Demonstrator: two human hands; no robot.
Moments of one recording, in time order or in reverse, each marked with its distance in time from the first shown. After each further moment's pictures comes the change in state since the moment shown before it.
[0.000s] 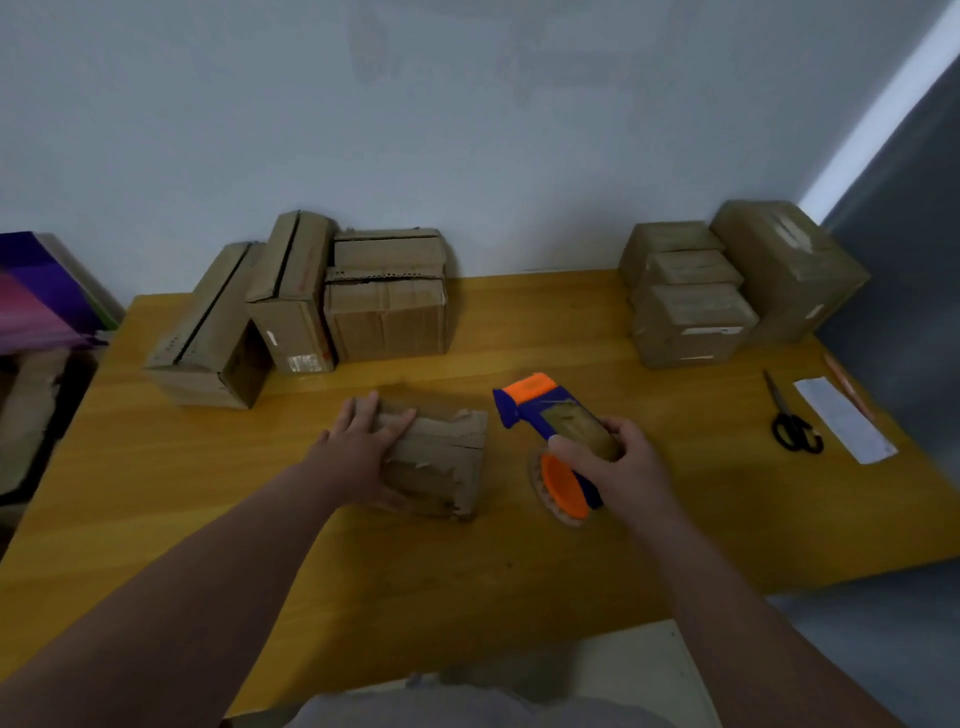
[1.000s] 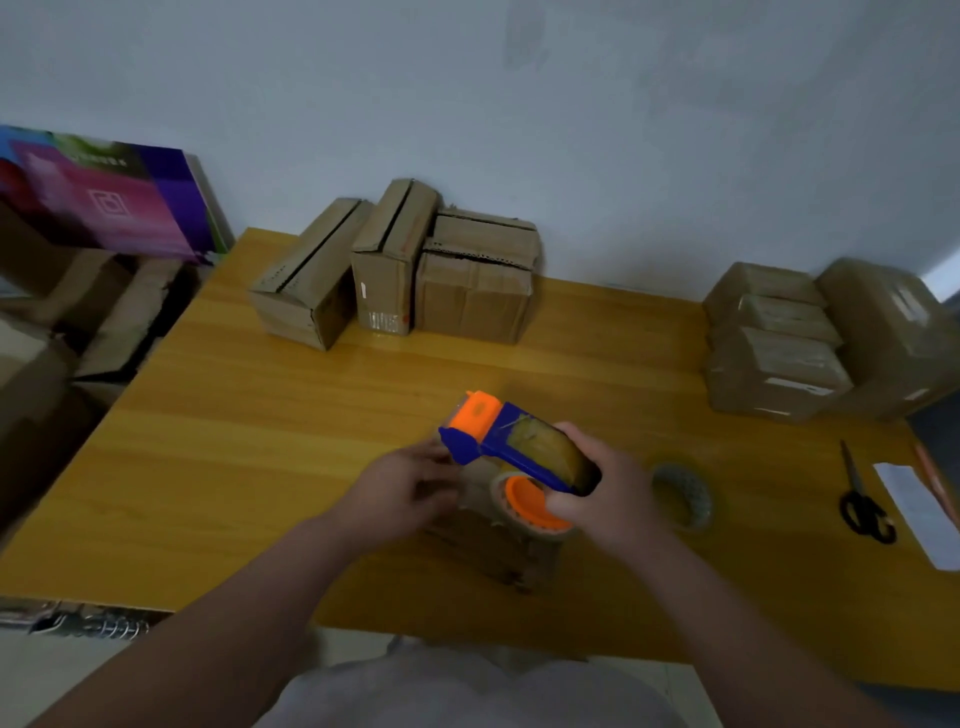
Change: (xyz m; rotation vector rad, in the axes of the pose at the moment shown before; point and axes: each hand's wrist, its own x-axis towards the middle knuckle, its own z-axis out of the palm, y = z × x) left_hand -0.075 0.013 0.053 -0.665 0.406 0.228; right_hand 0.002 0.006 0.047 -0.503 -0.352 -0.411
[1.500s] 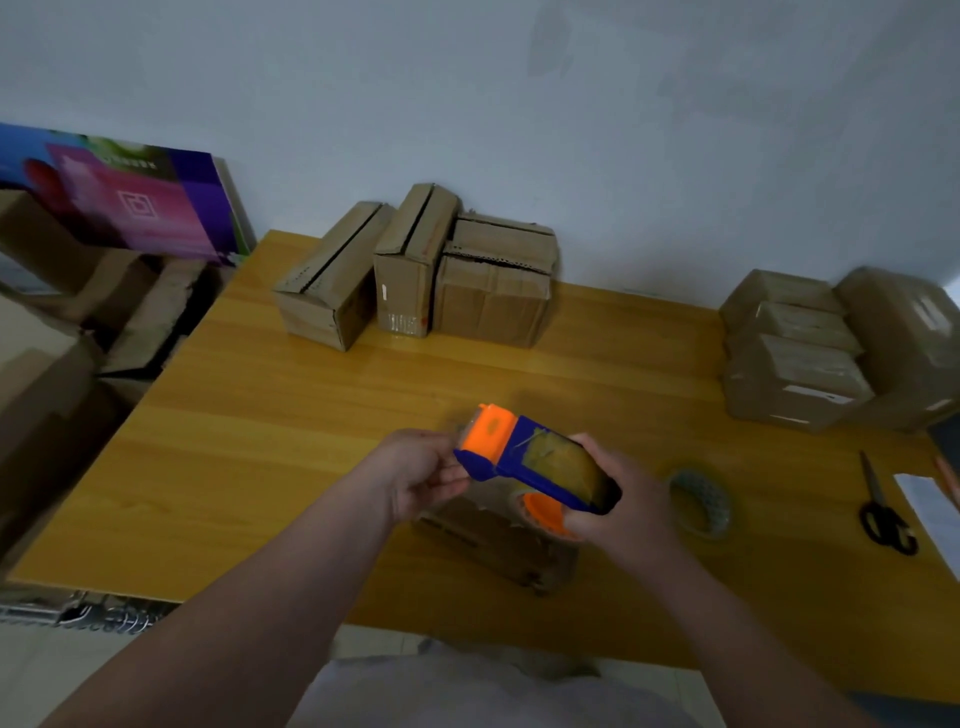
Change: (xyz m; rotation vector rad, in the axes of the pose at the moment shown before) left_hand 0.023 0.036 -0.019 -1.135 0.141 -0.870; right_hand -0.011 -0.001 0.007 -0.016 0.025 -0.081
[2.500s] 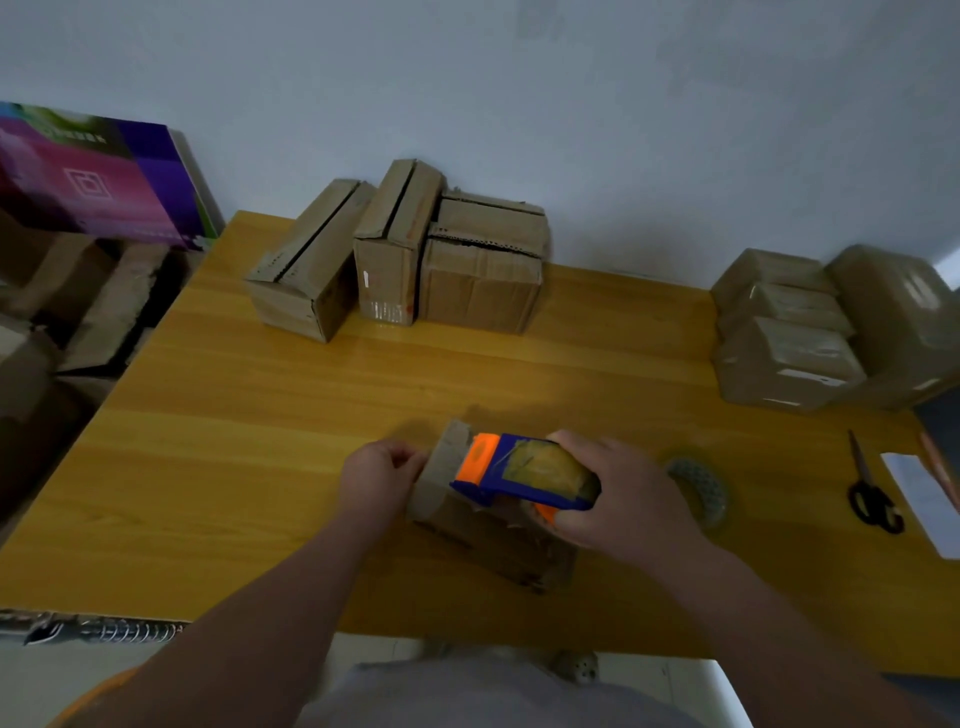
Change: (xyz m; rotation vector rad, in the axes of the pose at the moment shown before) left_hand 0.050 -0.041 -0.036 0.850 0.454 0.485; right_hand 0.011 -0.025 -0.011 -0.529 -0.172 0.025
